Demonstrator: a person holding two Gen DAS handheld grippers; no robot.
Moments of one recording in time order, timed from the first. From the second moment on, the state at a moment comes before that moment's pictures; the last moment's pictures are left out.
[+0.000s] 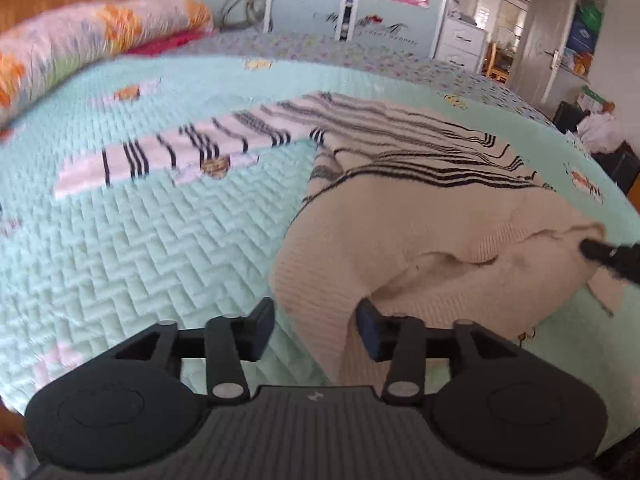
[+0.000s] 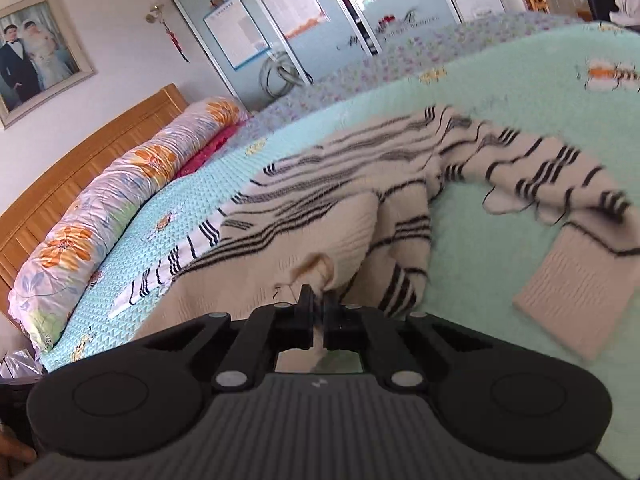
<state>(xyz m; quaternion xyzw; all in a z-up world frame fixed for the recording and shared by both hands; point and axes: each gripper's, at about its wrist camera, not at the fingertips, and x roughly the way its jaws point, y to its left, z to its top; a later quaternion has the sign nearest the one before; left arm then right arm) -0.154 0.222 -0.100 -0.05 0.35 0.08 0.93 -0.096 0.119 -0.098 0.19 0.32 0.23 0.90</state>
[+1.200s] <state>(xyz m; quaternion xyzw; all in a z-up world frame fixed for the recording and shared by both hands) -0.180 0.235 -0.032 -0.01 0.21 0.06 0.98 -0.173 0.092 -0.055 0.05 0.29 0.21 0.93</state>
